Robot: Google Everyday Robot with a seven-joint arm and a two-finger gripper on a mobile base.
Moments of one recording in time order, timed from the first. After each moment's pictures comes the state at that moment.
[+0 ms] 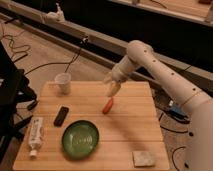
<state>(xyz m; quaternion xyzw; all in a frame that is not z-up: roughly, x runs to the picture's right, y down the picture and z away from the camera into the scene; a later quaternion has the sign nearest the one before) 0.015 -0.013 0.772 -0.32 -0.30 0.05 0.90</state>
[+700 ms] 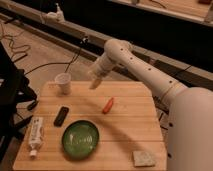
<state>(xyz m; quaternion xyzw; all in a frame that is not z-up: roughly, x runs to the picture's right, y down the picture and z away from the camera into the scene) -0.085 -0.049 0.794 -0.25 -0.30 0.02 0.92</state>
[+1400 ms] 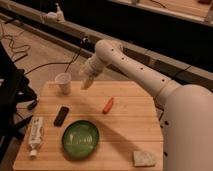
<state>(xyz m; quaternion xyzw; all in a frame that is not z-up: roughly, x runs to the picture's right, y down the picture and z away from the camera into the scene) -0.104 -0.053 0.790 -0.24 -0.30 0.02 0.92</state>
